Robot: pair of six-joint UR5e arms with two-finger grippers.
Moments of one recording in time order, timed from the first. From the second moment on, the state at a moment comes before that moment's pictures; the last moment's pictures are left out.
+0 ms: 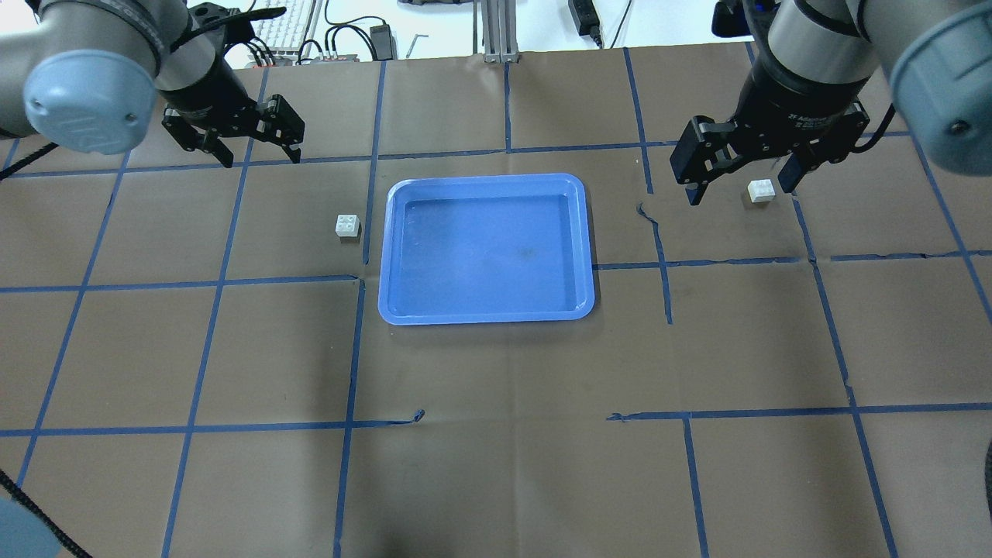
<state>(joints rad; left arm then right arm) -1.44 -1.88 -1.55 -1.22 1.53 0.14 1.58 -1.61 1.59 -1.54 -1.58 -0.20</state>
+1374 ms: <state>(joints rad) -1.49 -2.13 -1.71 -0.85 1.52 0.19 1.31 -1.29 1.35 -1.60 -1.57 -1.84</state>
